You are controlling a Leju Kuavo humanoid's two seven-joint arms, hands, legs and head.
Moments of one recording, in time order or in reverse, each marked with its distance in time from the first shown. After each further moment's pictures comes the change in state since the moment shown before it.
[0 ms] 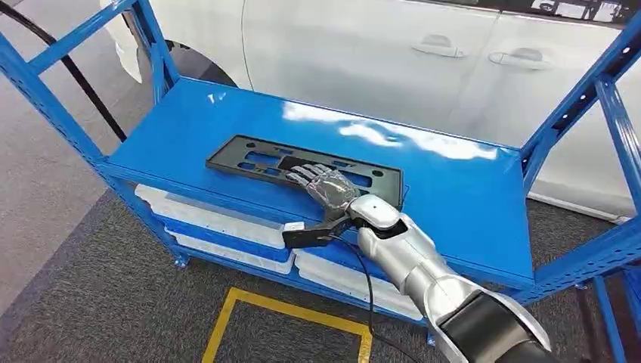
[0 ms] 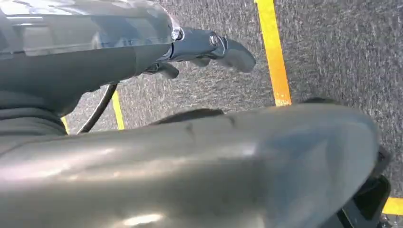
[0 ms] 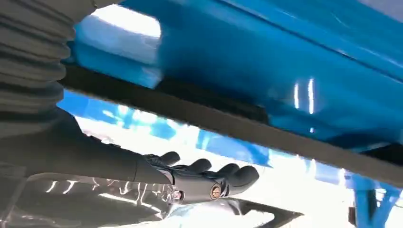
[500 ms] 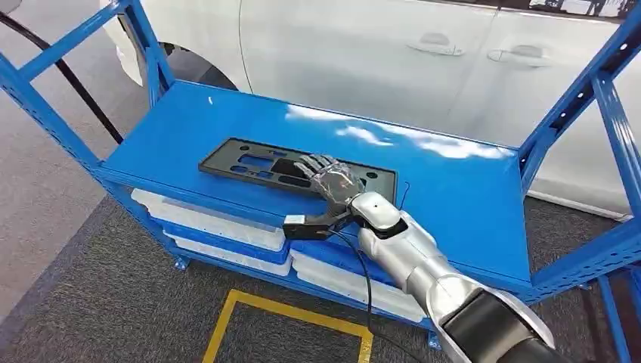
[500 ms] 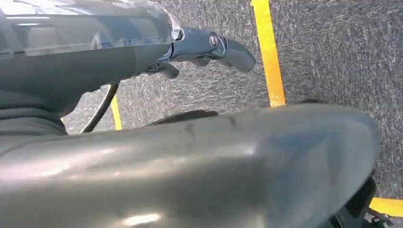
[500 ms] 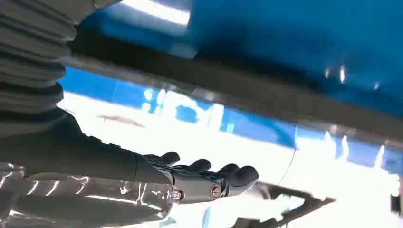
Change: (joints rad) left arm 0.000 0.001 0.000 0.000 0.005 0.008 -0.007; right arm -0.015 -0.013 0.056 -0.015 -0.001 -0.071 0.129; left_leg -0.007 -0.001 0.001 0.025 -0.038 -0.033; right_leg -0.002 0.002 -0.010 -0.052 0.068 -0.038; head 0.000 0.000
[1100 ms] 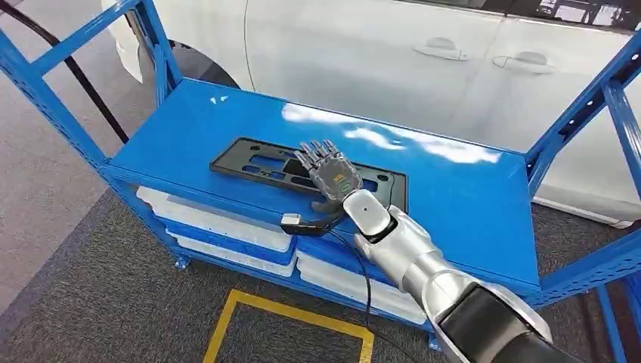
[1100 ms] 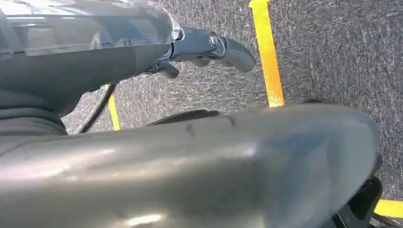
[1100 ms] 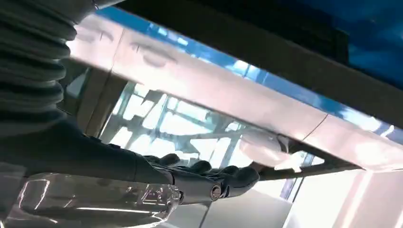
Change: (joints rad) left arm 0.001 -0.003 0.001 0.000 0.000 0.001 -0.002; right arm -0.031 0.003 0.113 0.054 0.292 -0.125 0.253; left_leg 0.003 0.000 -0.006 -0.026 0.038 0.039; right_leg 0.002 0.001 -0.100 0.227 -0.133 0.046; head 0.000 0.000
